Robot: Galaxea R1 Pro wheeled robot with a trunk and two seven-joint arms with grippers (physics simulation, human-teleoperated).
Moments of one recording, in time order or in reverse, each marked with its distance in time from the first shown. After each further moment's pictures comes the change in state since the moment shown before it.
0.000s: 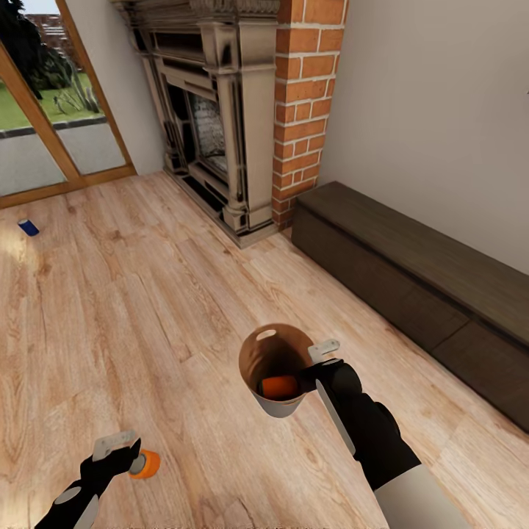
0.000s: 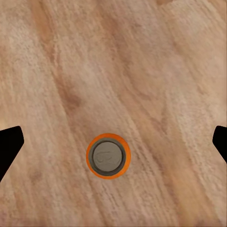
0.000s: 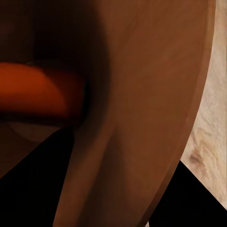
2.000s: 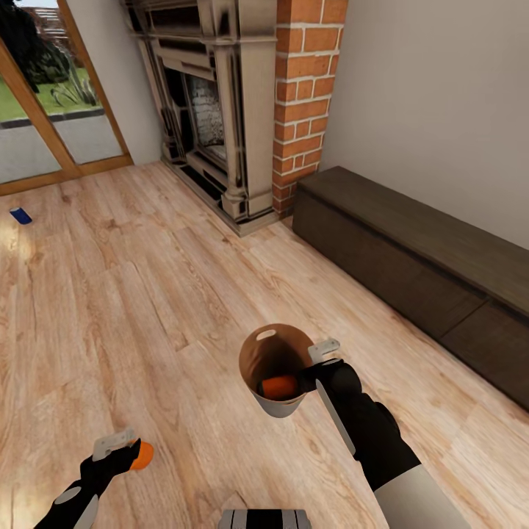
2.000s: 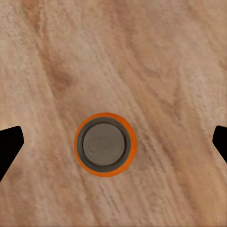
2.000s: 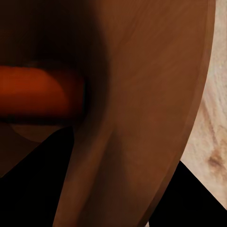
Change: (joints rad) left arm 0.000 0.000 0.000 0.000 0.000 0.000 -0.001; right arm 0.000 0.000 0.001 0.000 0.001 0.000 0.000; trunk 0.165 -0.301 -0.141
